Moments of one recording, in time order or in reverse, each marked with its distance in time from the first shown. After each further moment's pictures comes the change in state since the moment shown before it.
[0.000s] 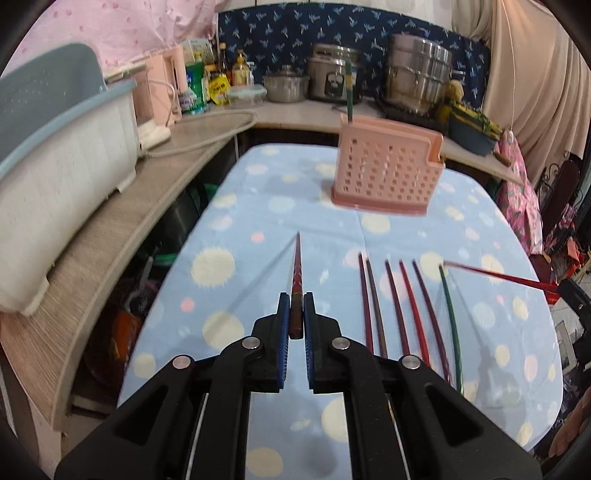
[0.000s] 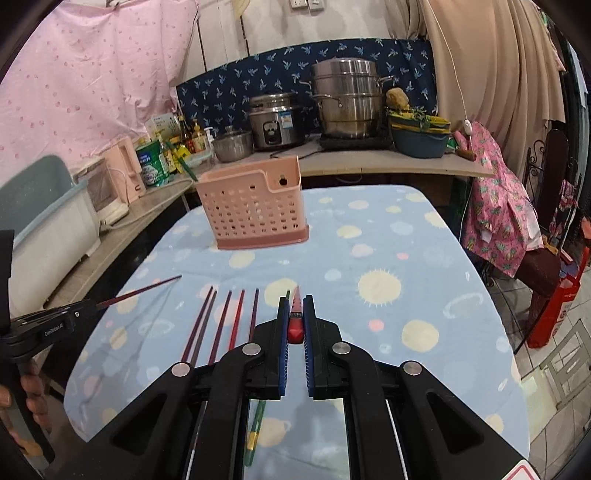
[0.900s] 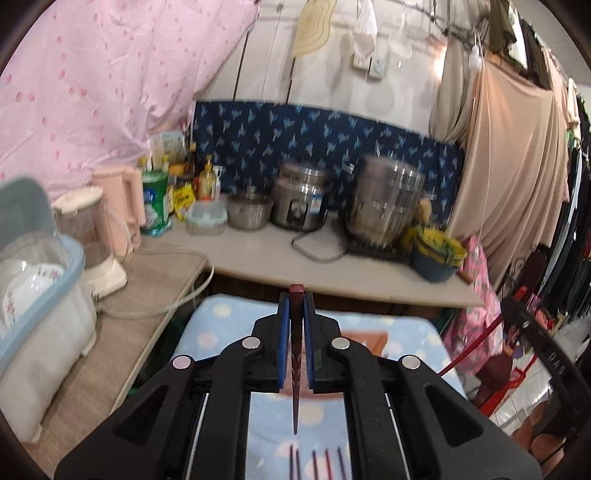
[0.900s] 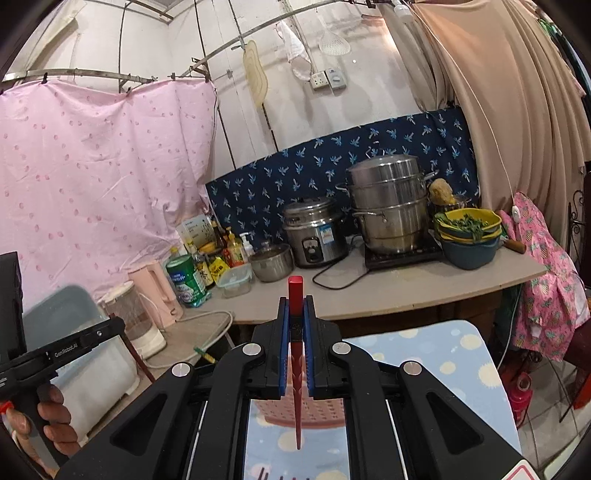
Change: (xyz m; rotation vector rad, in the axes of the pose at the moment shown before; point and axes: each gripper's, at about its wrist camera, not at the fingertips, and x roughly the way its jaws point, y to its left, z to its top) left arm -0.050 -0.036 0.217 -0.058 -0.355 -0.161; right arm 0.038 0.017 0.213 0.068 -0.289 0.204
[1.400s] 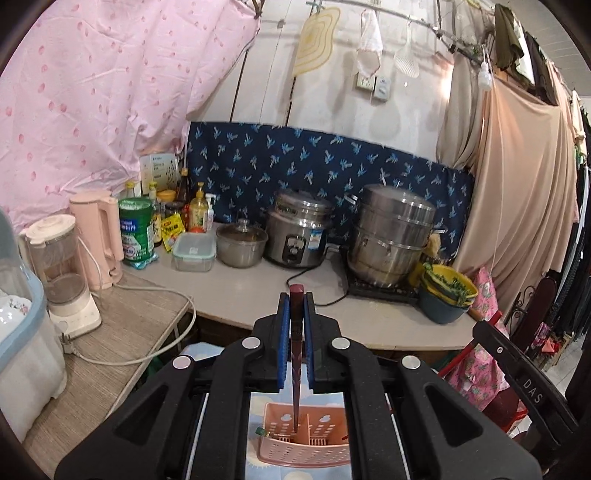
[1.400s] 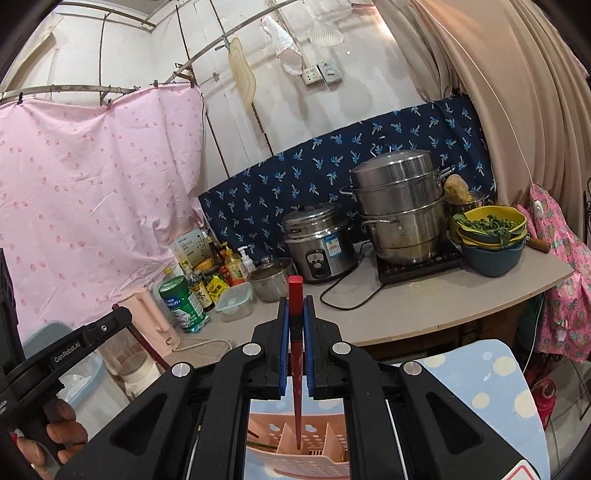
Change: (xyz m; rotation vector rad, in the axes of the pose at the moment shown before) left arm 0.089 -0.012 0.030 -0.016 -0.062 0.022; right arm 0.101 -0.011 0.015 0.037 0.030 -0.016
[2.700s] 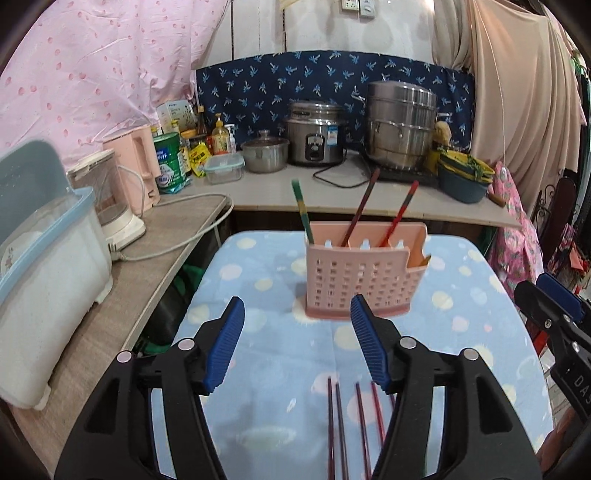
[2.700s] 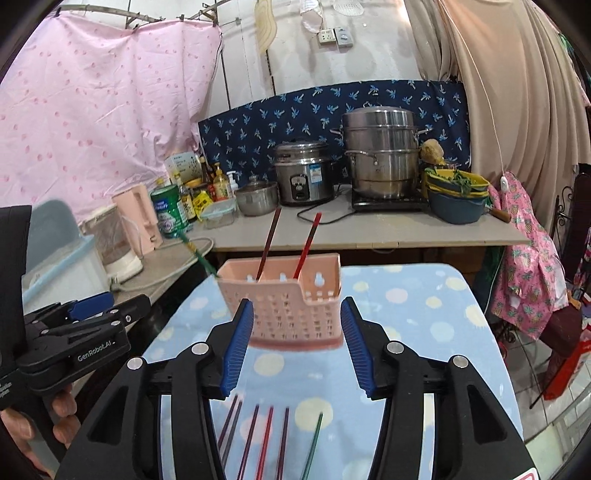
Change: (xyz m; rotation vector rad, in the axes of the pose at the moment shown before) left arm -0.083 0.011 -0.155 0.167 0.249 0.127; right arm -0.122 0.019 -0.146 -0.158 0.165 -0.112
